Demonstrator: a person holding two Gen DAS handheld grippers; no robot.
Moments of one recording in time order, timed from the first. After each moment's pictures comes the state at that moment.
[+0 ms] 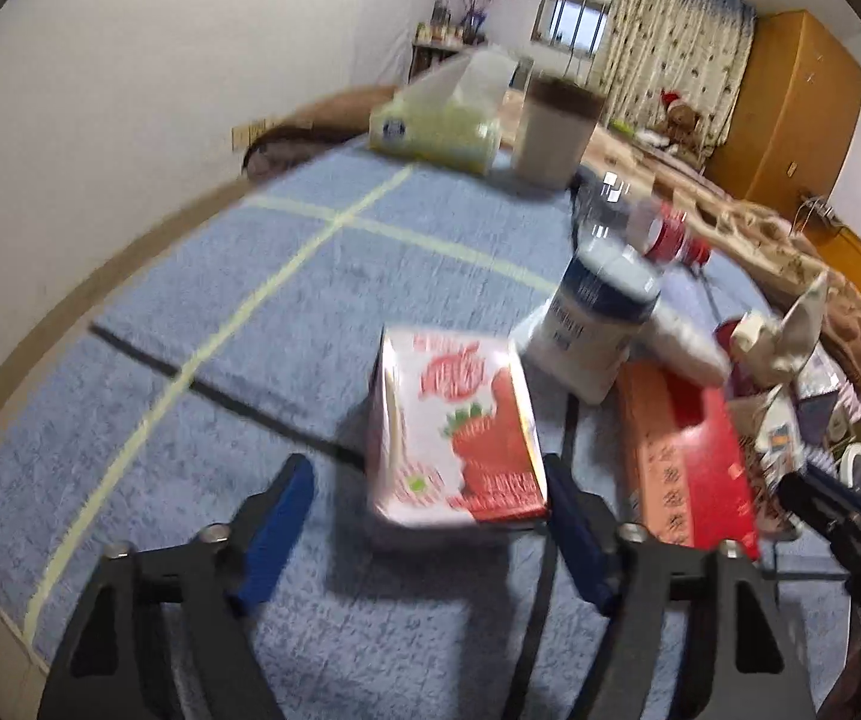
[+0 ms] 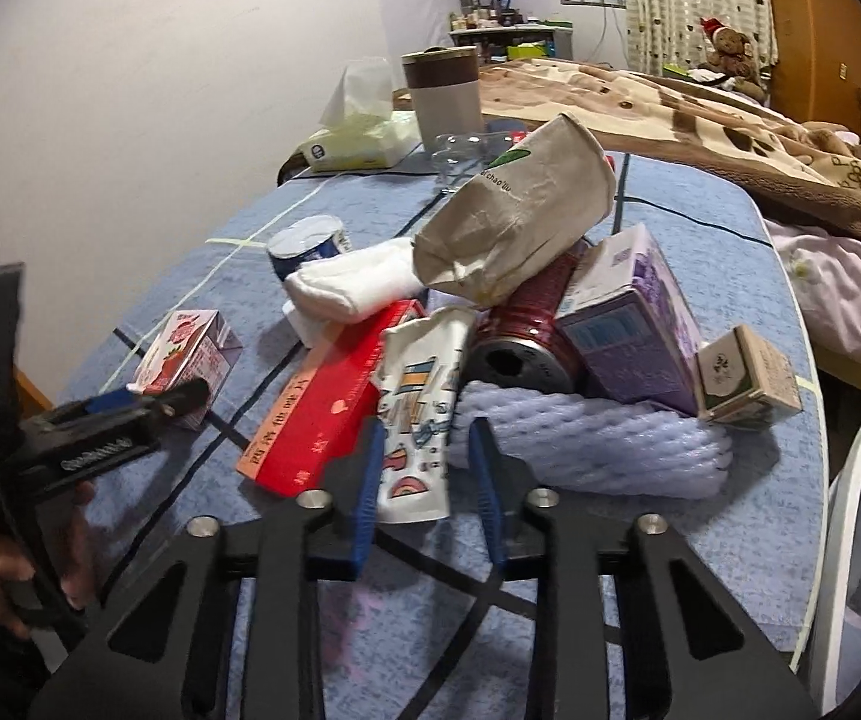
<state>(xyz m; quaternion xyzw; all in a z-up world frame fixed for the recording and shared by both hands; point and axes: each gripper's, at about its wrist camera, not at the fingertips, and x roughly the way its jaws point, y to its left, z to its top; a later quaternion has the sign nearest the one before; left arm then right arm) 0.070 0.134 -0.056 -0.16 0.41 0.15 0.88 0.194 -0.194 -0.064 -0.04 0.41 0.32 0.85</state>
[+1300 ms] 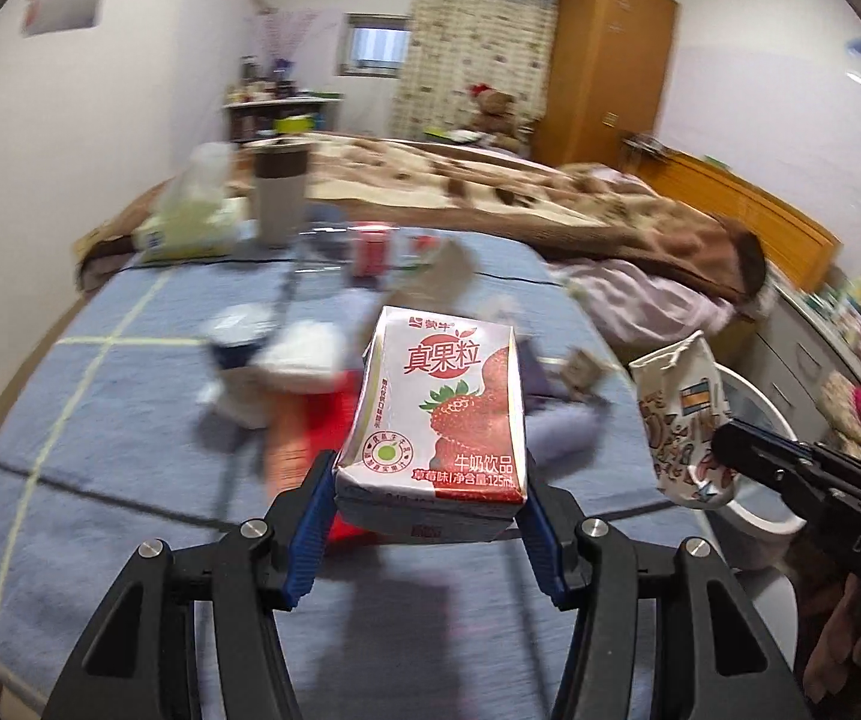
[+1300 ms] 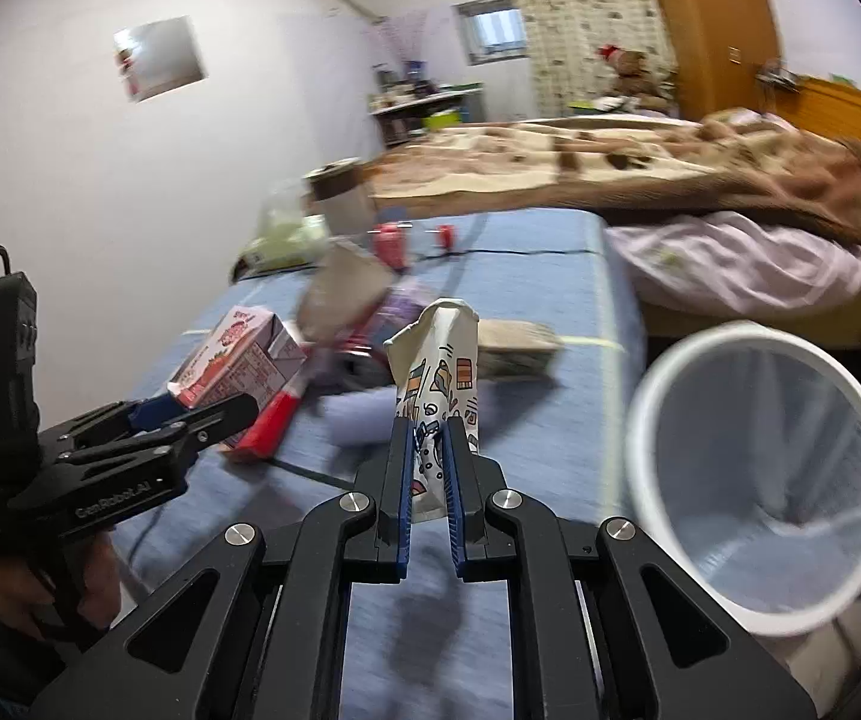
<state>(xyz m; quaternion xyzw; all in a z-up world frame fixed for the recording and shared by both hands) 0.060 -0.021 0.013 -0.06 0.35 -0.05 0.93 0.162 -0.312 -0.032 0.05 0.35 0.23 0.91</state>
